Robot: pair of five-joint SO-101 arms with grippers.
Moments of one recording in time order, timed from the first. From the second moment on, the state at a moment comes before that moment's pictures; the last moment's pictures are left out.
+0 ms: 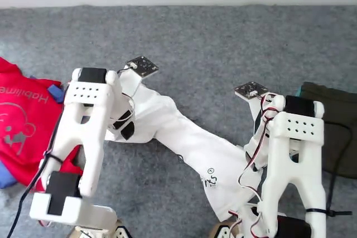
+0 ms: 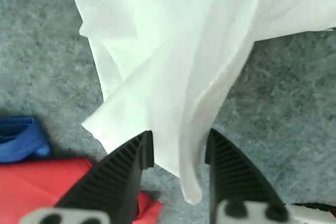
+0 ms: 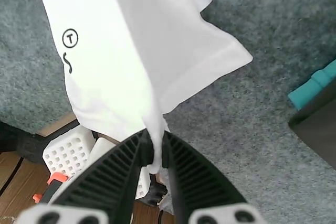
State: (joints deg) left arm 2.2 1.5 13.8 90.7 -30.4; right arm 7.6 -23.5 30.4 99.3 35.8
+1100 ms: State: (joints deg) left arm 1.1 -18.9 -34.7 92.7 -27.1; right arm 7.6 -39.2 -12.6 92.1 36.5
